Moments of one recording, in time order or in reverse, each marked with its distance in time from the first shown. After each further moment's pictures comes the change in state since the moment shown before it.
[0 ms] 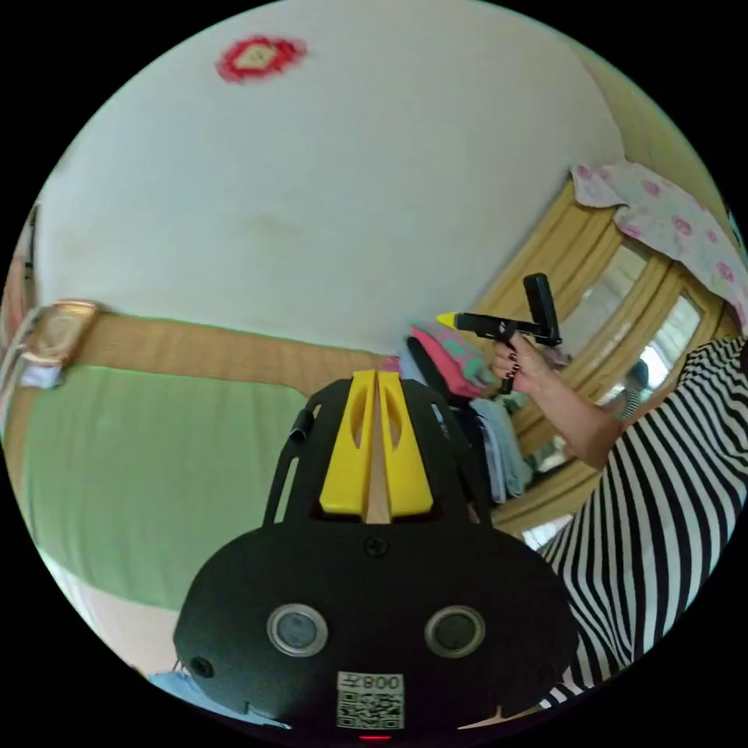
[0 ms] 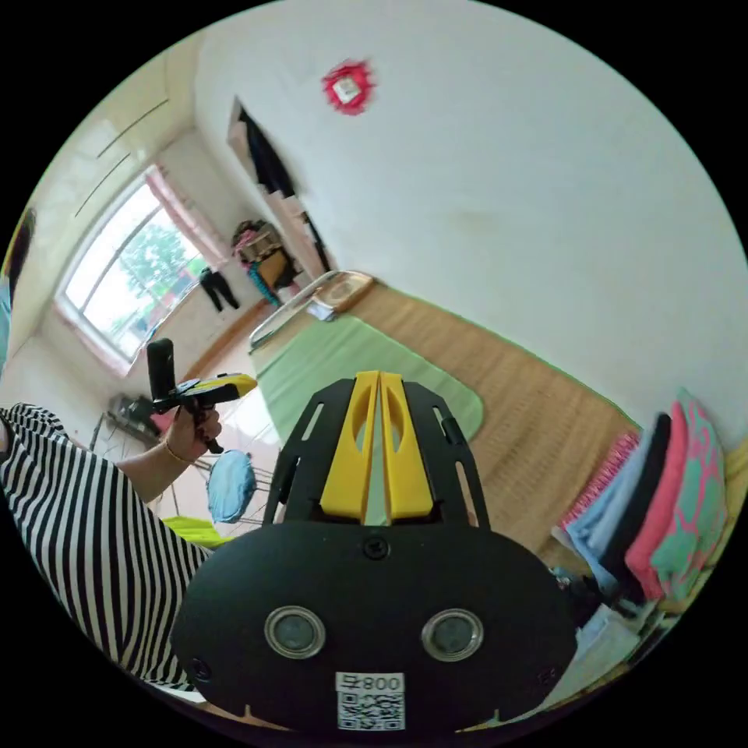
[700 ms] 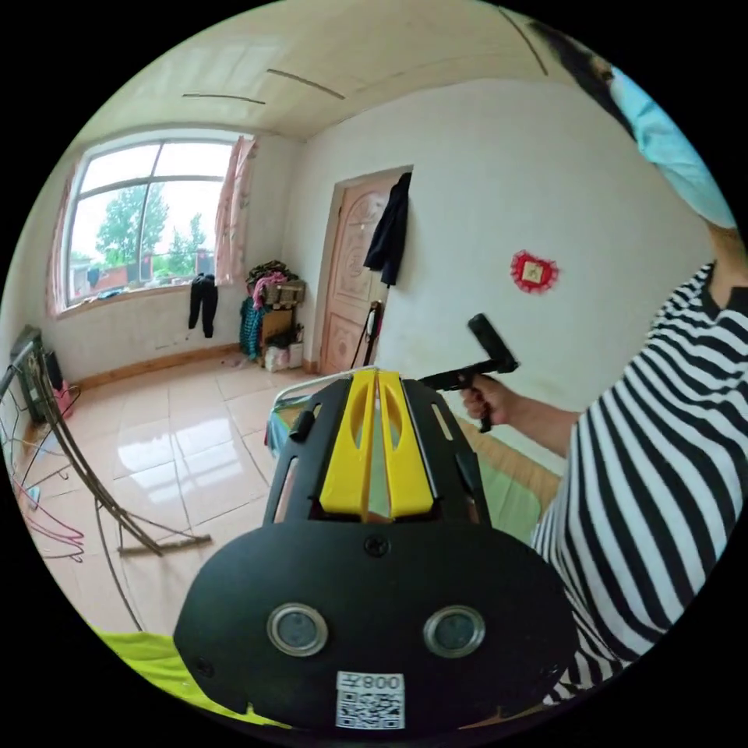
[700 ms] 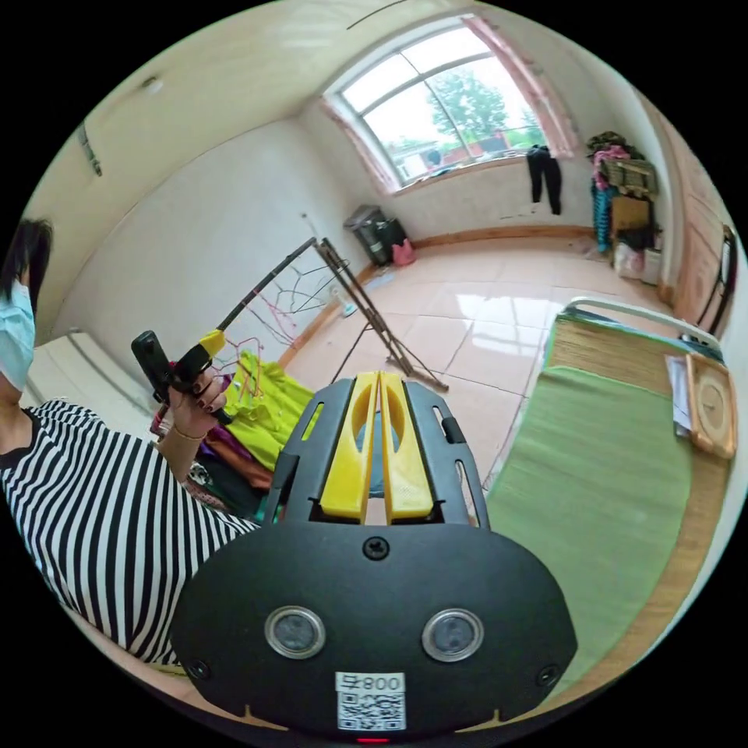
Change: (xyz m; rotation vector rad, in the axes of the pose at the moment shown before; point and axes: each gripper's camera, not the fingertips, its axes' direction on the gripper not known) left arm 0.163 0.451 -0.531 0.541 -1.009 -0.340; right arm -0.562 -0.063 0.633 -0.484 -0.835 -0.839
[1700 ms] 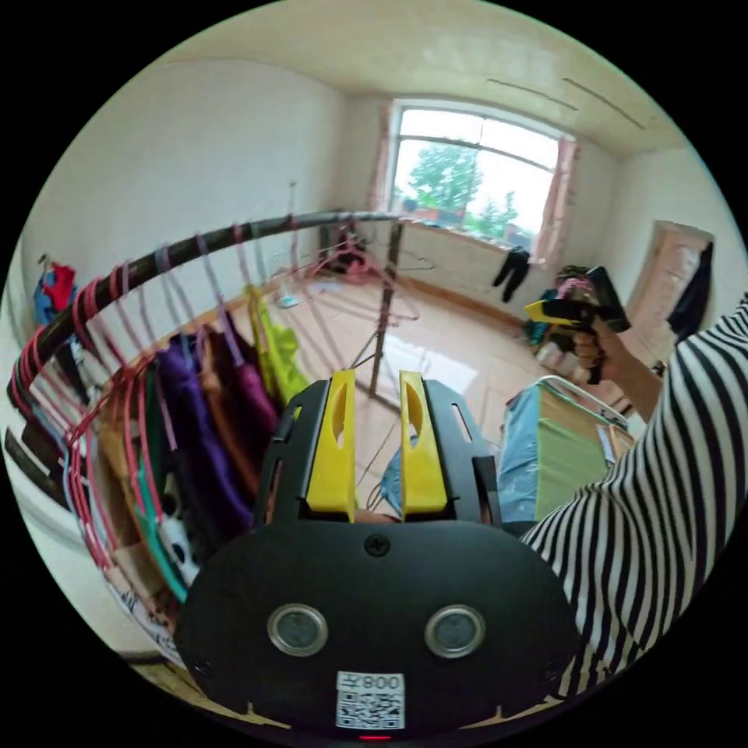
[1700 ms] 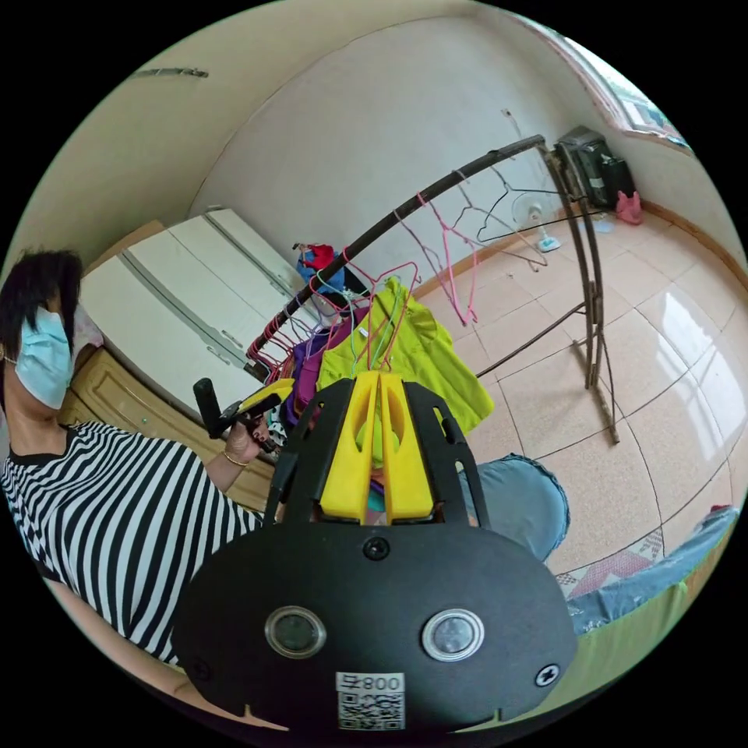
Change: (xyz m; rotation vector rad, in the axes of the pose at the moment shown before) left arm -0.279 0.227 -0.304 -0.105 -1.041 -0.683; right arm 0.120 -0.203 0.702 -0.439 -0.593 -0.409
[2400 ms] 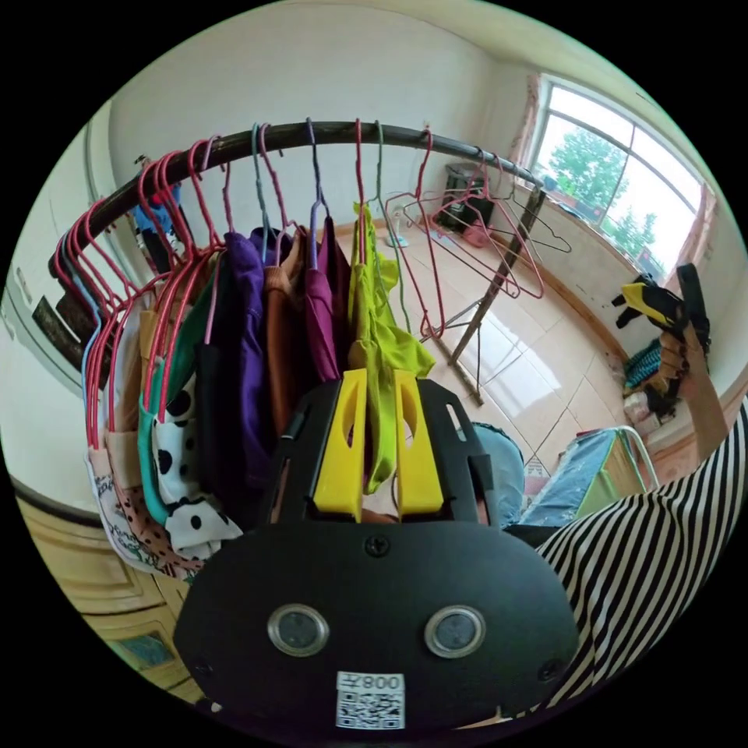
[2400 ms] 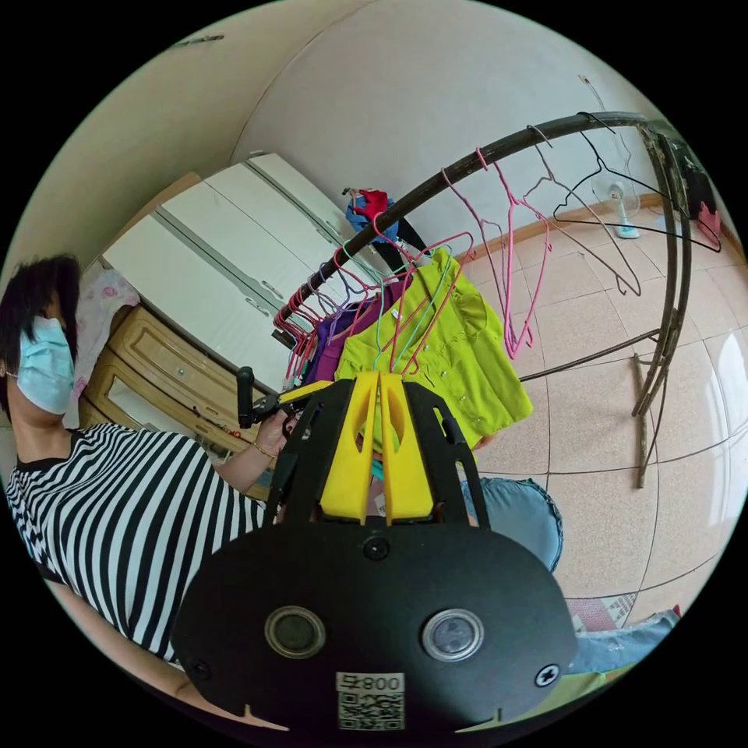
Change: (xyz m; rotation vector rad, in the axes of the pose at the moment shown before) left arm -0.020 -0.038 0.132 -0.206 -0.314 -0.356; right arm 0.247 -0.059 0.189 -0.236 -0.187 -0.127
